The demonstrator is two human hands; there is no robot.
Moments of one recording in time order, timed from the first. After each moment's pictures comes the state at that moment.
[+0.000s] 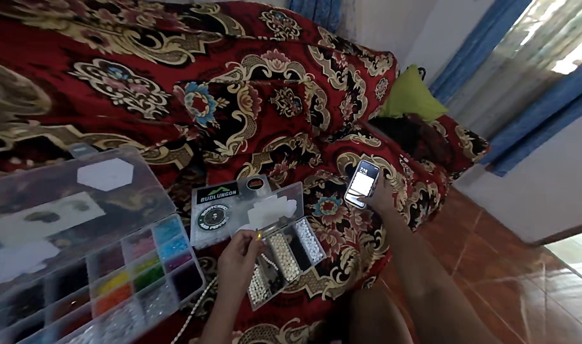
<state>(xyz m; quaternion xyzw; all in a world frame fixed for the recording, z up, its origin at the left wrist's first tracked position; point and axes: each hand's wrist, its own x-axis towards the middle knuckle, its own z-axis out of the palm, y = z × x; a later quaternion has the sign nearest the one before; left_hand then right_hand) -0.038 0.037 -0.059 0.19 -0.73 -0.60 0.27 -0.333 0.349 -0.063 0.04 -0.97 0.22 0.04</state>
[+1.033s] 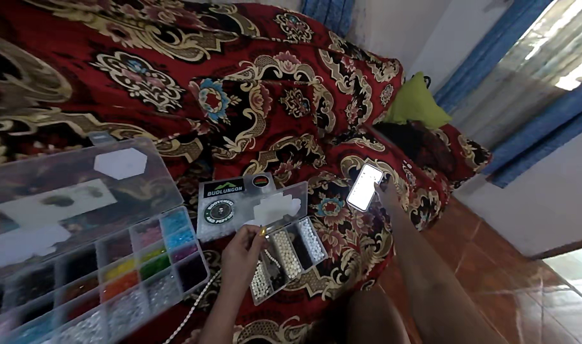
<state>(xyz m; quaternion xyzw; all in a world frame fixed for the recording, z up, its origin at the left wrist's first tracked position) -0.037 0.036 -0.055 0.19 -0.74 -0.59 0.27 -0.353 0.359 -0.062 0.01 -0.92 0.39 0.03</state>
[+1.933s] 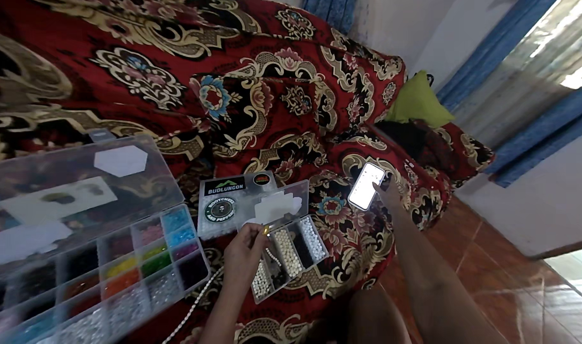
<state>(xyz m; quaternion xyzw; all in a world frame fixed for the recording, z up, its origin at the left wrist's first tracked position) -0.040 0.037 -0.058 0.19 -0.75 -0.58 0.27 -0.354 0.359 -0.063 0.00 -0.92 0.39 0.03</state>
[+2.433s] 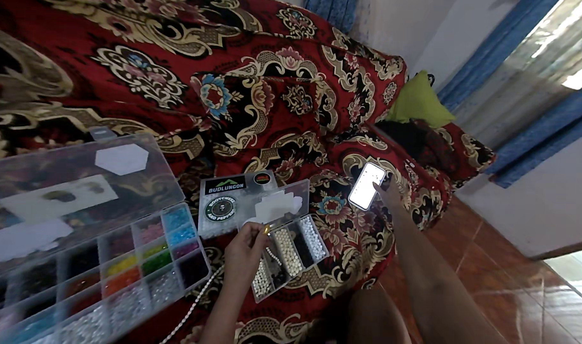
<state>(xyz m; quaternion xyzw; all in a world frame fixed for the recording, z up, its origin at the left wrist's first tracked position) -0.039 0.036 -0.056 0.20 -0.75 -0.58 0.26 -0.353 0.359 -0.062 0.00 -0.92 0.40 0.03</state>
